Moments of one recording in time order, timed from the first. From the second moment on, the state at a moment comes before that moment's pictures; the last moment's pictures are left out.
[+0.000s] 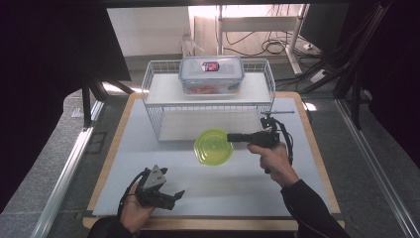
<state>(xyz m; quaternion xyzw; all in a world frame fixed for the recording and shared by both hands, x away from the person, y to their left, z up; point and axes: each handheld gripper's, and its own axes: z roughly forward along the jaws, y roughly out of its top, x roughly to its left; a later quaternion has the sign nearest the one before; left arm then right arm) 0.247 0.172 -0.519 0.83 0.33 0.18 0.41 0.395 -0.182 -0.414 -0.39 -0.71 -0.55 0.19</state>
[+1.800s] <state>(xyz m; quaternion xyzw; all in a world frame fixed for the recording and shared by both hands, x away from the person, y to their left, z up) 0.247 0.175 -0.517 0.83 0.32 0.17 0.42 0.521 -0.159 -0.260 -0.48 -0.62 -0.62 0.08</state>
